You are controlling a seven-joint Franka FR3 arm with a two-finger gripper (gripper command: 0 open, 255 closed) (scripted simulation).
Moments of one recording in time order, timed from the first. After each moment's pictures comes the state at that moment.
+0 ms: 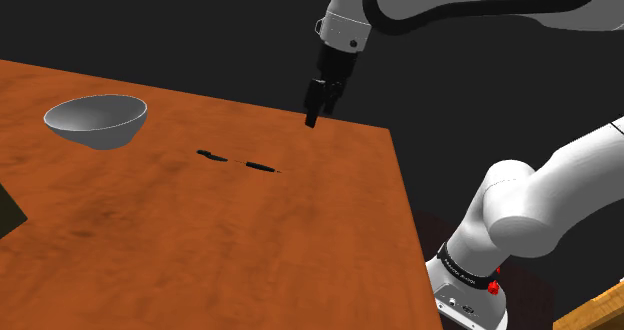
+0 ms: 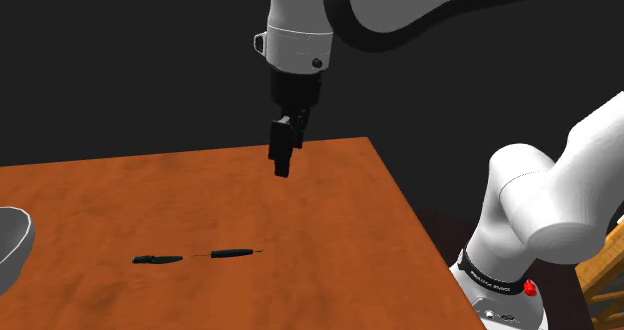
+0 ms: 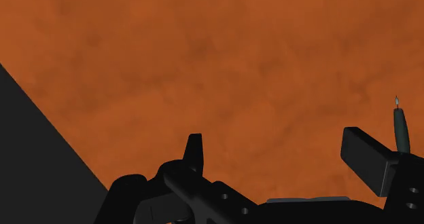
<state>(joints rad) 0.21 -0.45 0.15 -2.23 0.12 1.89 0.06</state>
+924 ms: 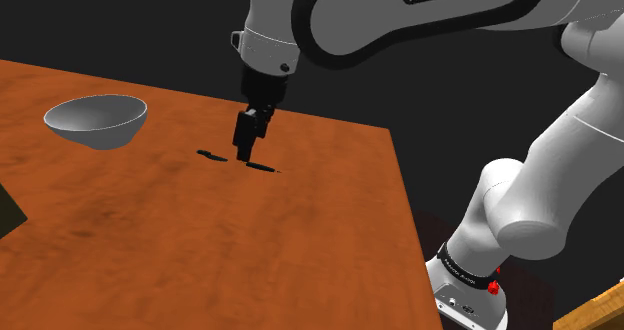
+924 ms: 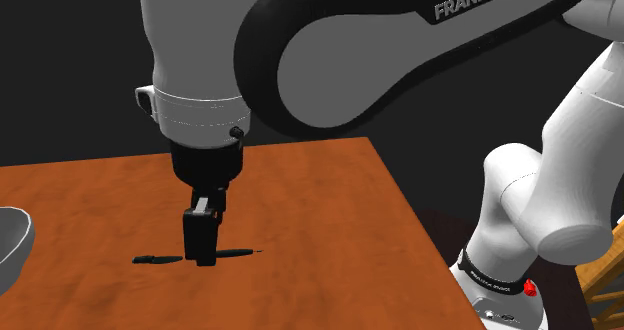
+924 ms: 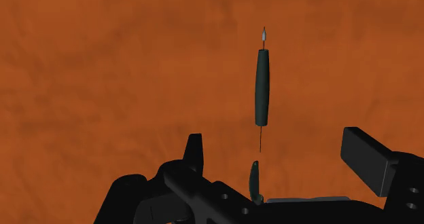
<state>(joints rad) 0.33 -0.15 0.31 -2.02 0.08 2.04 0.02</state>
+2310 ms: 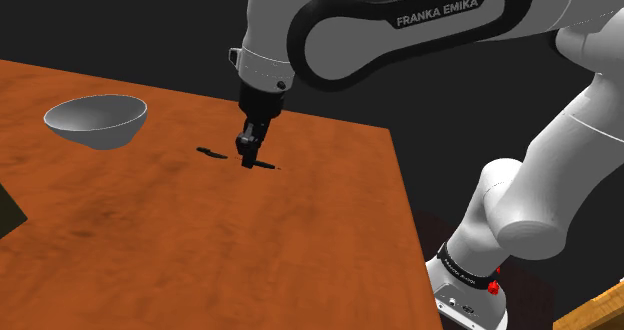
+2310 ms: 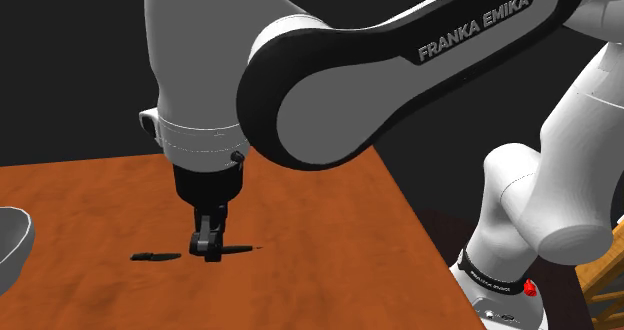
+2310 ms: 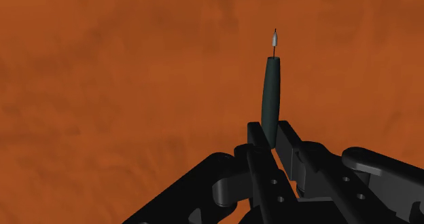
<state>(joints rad) 0.34 -0.13 0.32 -2.07 0.08 2.11 0.02</state>
